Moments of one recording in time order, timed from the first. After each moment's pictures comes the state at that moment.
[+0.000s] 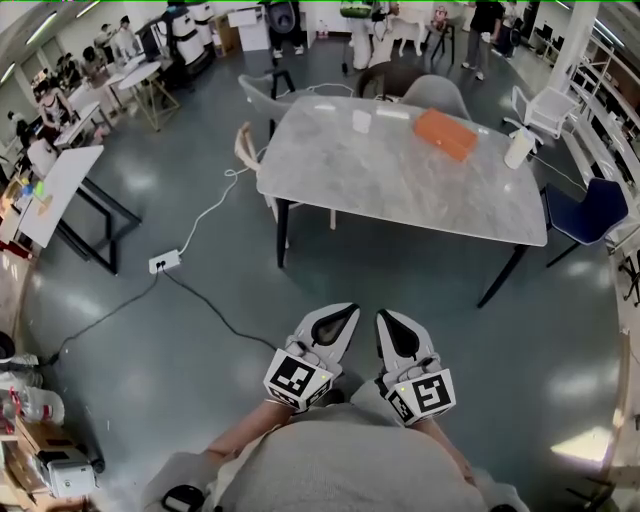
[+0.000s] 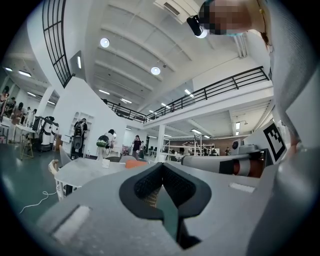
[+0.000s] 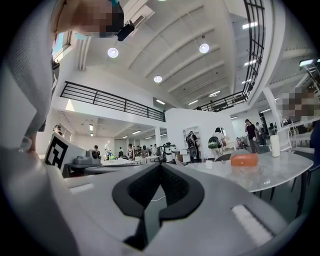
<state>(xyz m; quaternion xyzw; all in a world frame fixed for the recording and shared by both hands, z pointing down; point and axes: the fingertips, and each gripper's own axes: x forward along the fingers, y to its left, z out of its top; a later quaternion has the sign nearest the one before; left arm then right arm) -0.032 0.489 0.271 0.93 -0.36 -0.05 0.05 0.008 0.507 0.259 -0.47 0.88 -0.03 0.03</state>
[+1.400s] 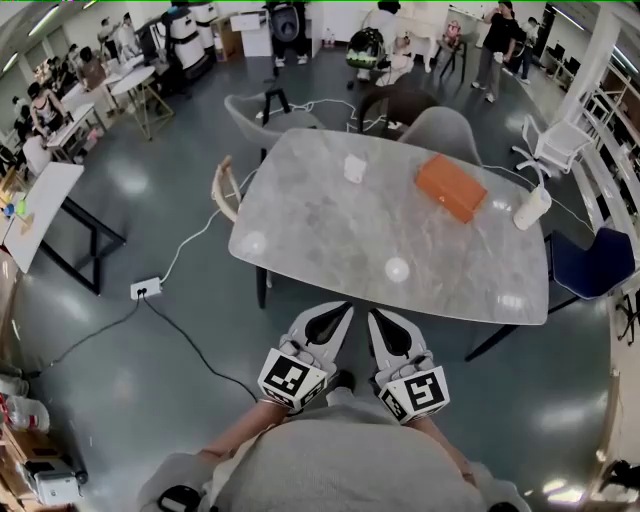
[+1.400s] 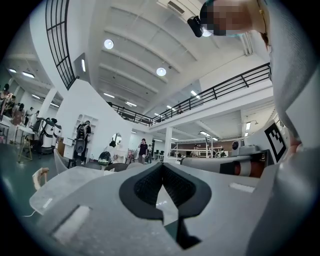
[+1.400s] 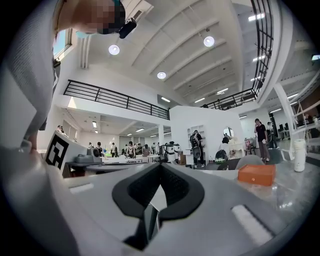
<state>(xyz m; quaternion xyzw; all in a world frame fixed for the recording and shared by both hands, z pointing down) 0.014 0.250 0.259 0.92 -0.39 -0.07 0.05 0.049 0.267 0.249 -0.44 0.90 -0.02 0.01</state>
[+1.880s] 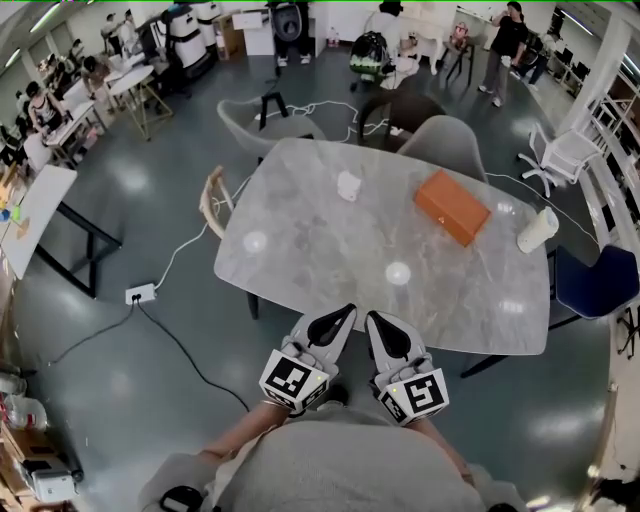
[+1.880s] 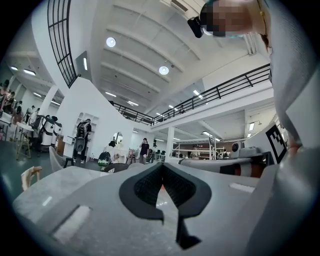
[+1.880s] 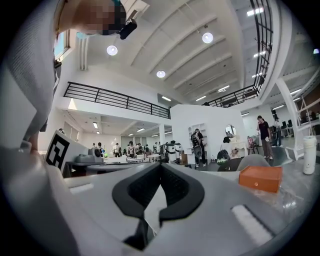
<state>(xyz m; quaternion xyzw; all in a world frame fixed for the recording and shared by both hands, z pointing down) 0.048 0.169 0.262 0.92 -0.39 -0.07 0.06 0.077 0.186 0.255 -0.43 0.90 -0.02 0.01</state>
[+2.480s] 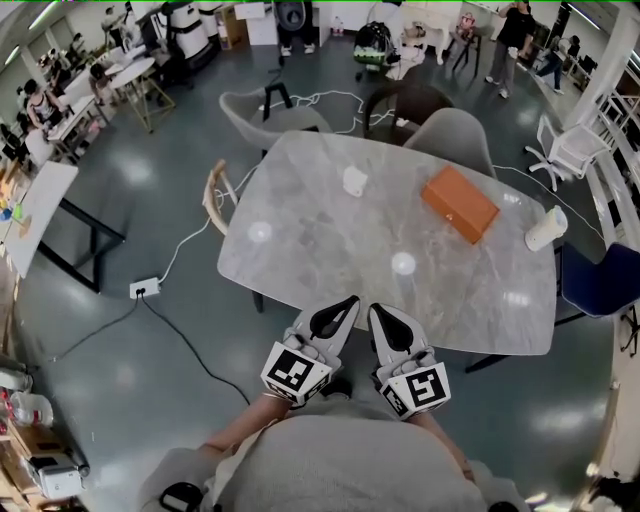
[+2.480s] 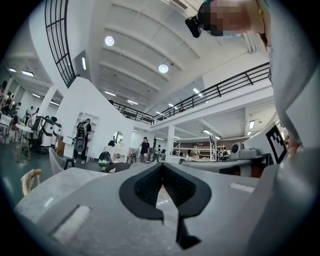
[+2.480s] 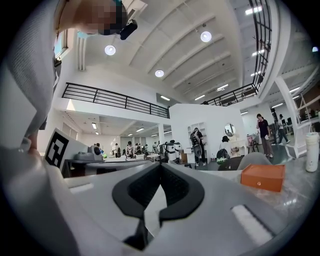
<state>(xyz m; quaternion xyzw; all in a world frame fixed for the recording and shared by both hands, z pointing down) 0.043 0.144 0.260 0.92 -0.39 -0.06 0.06 0.072 0.161 0.258 -0.43 0.90 -0.03 0.01</state>
